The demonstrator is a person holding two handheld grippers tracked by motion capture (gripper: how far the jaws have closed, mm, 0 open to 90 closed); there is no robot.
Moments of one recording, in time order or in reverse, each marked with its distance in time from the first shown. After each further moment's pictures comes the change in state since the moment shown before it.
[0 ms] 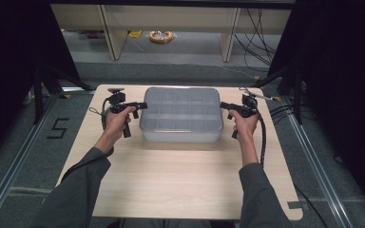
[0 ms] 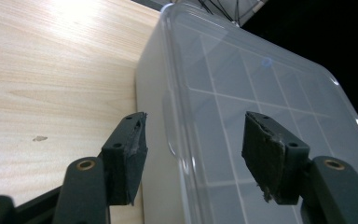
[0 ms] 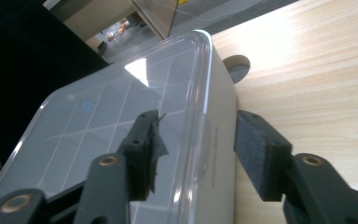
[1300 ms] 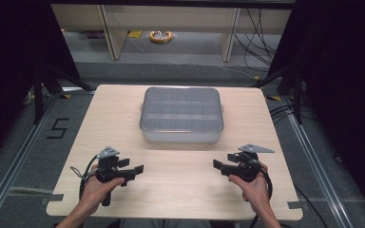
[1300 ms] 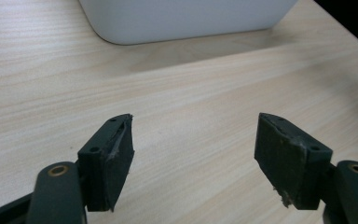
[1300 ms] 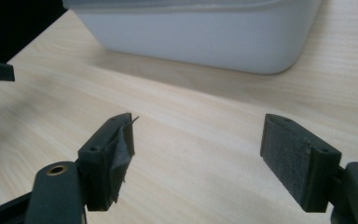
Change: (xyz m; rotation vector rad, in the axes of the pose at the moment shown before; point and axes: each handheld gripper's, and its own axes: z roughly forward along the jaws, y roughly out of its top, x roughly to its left) left arm -0.015 -0.175 -0.114 0.080 -0.095 0.375; right arm 0.029 -0.157 -0.113 0.145 0.088 -0.427
